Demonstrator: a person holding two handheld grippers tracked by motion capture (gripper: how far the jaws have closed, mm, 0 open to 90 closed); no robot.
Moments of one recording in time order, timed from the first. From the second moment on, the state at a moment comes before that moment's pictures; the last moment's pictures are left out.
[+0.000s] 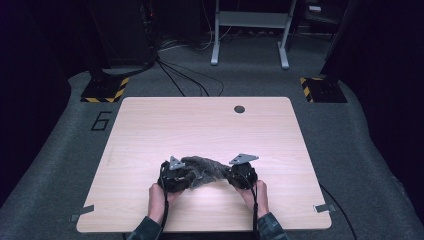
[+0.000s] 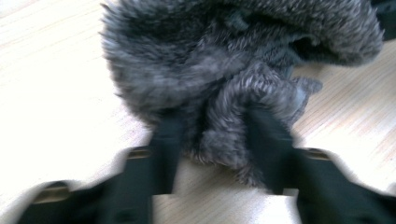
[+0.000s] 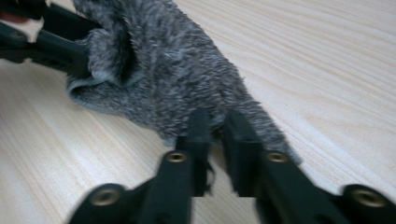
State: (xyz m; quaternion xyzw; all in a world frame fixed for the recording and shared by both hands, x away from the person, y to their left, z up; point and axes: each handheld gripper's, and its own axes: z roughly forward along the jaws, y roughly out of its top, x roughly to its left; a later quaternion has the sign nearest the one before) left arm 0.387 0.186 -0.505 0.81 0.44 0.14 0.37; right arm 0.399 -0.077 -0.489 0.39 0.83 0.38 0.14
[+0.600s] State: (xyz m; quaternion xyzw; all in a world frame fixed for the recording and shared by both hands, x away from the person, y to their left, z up) left arm 0.376 0.200 -0.496 0.80 0.42 0.14 0.40; right arm 0.391 -0.062 -0.473 0.37 0.84 0.39 0.12
